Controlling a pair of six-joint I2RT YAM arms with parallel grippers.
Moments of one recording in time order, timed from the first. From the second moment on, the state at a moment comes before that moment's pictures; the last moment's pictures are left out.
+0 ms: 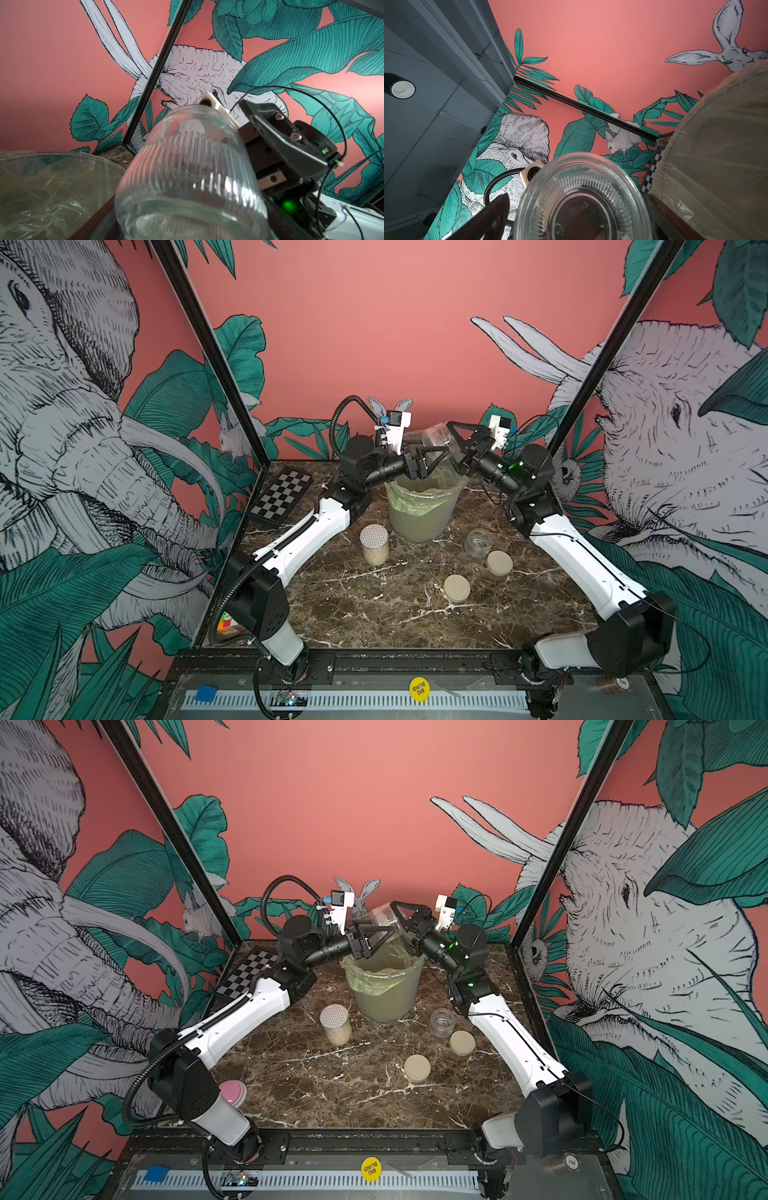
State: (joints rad) left arm -0.61 1.62 1.48 0.34 0.60 -0.60; right arm 0.38 1.39 1.28 0.36 -0.49 1.30
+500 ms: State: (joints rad) left arm -0.62 1.62 1.48 0.35 0.61 -0.60; right arm 0.39 1.41 1.28 0.37 -0.47 1.30
